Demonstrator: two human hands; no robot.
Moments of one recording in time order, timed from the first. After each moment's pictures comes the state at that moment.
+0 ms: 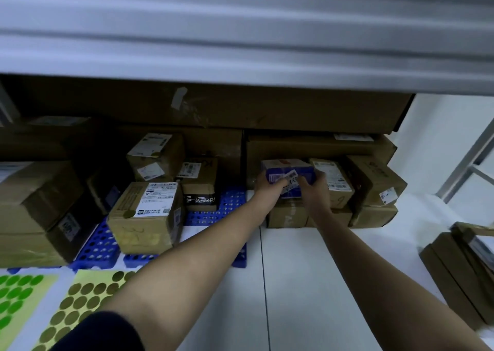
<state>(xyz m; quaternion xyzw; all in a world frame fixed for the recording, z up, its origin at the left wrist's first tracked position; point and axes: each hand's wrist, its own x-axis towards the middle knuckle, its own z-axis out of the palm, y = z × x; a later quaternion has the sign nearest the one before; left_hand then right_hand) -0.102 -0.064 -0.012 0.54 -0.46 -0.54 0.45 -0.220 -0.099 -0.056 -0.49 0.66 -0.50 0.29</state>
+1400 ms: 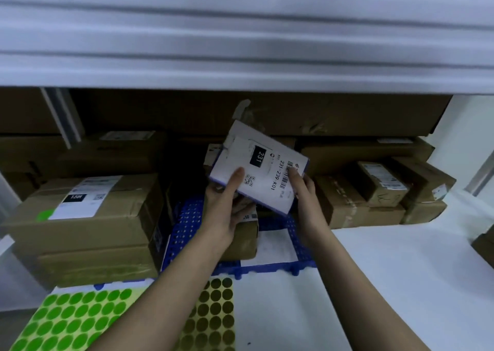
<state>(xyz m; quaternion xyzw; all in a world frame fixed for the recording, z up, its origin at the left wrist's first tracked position) 0.172 0.016 0.013 0.38 -0.29 -0.61 0.63 0.025 0.010 0.003 -0.39 0.44 -0.60 0.53</state>
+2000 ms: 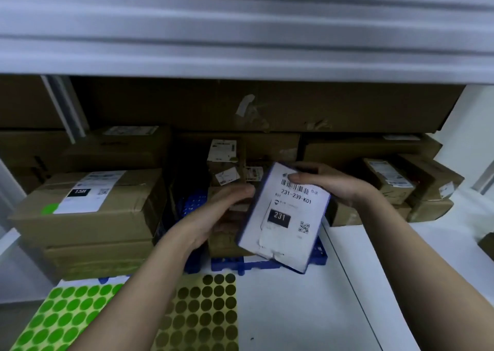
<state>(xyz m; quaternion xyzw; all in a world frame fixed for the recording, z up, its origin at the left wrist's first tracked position) 0.215 0.024 0.014 0.48 -0.54 -0.60 0.35 -0.034 -0.024 0.053 -0.66 0.49 -0.26 0.51</state>
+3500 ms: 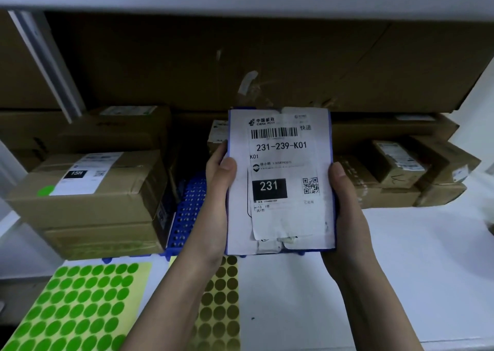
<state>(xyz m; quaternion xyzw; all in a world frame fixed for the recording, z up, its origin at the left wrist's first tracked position) 0.186 0.088 0.034 0.34 -0.45 -0.58 0.59 0.019 0.097 0.028 -0.42 0.36 -0.57 0.61</state>
